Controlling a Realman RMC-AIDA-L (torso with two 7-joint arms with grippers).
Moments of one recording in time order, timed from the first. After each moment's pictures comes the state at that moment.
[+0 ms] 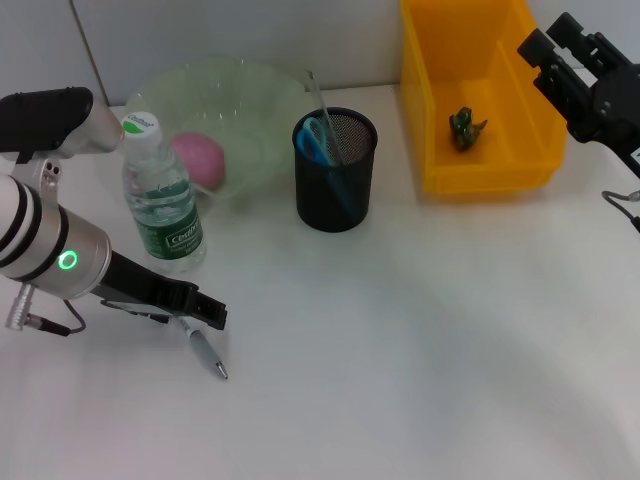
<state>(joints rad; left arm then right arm) -0.65 -2.08 1.37 1.06 2.51 1.37 -2.88 0.50 2.08 -0.17 -0.23 -1.62 -1.69 0.87</state>
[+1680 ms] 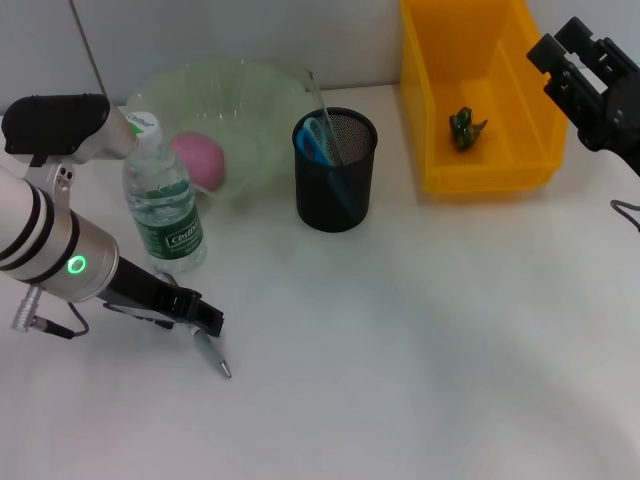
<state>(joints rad) -0.67 -2.08 1.40 1.03 2.53 1.36 -2.88 0.48 2.08 -0.17 -0.23 -1.62 -1.73 0.88</state>
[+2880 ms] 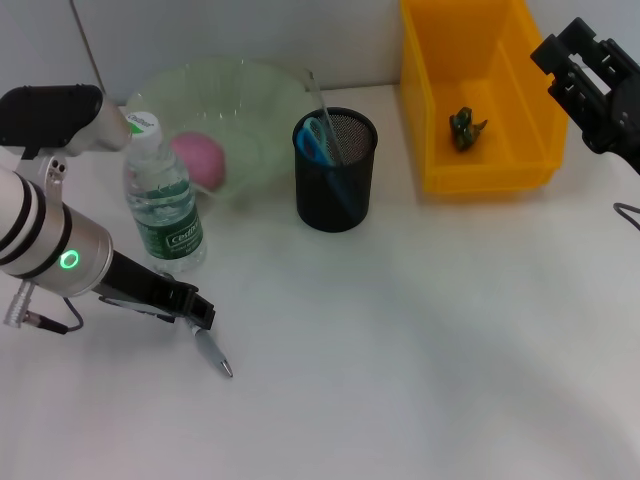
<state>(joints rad) -0.65 -2.07 1.40 1.08 2.53 1.38 -2.88 0.47 2.08 -0.17 -0.23 -1.62 -1.75 0.90</state>
